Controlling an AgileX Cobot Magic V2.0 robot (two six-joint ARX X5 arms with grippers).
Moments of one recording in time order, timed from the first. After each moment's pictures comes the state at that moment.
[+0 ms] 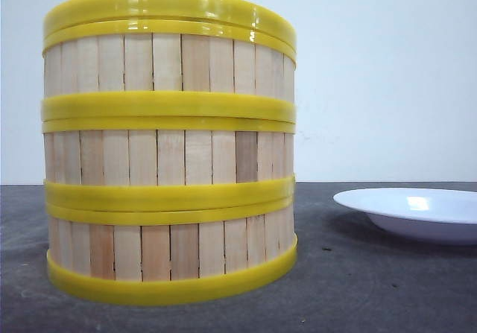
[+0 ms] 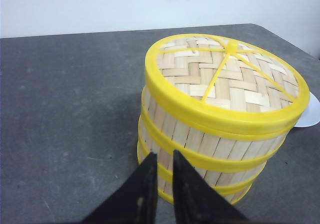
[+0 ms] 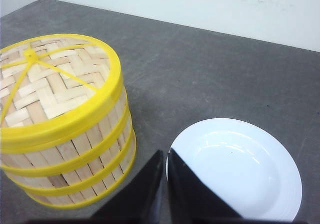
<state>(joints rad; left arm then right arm) -0.31 0.15 0.80 -0.92 0.16 -0.06 0.89 0.54 0.94 -0.81 0.39 0.25</state>
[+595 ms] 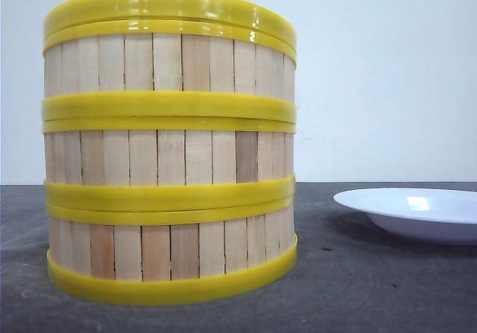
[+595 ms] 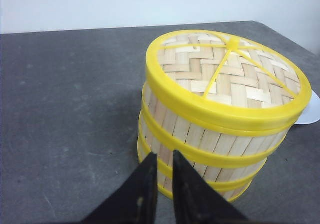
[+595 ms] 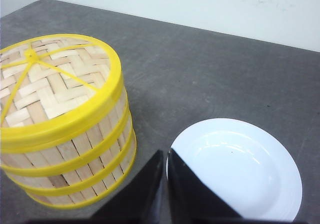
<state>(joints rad) -0.31 0.15 0.80 -0.93 0.16 -0.06 0.89 0.54 0.94 -0.81 0.39 0.25</state>
